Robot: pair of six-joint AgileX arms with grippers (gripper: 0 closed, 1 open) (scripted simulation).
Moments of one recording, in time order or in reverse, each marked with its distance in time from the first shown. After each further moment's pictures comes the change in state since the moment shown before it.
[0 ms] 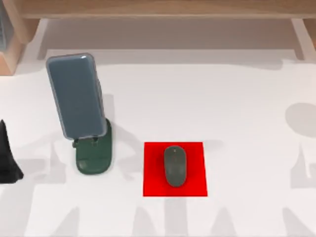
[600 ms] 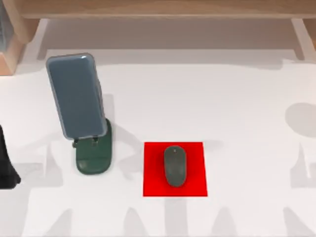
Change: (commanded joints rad) left arm 0.066 -0.083 -0.053 0.006 0.059 0.037; right arm -0.001 0.010 -0.002 0.009 0.003 -0.001
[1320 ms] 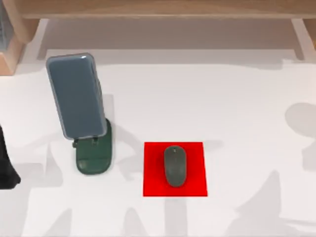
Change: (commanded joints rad) left arm 0.000 0.000 0.000 0.000 0.000 0.000; right arm -0.140 0.895 0.027 0.663 0.009 -0.030
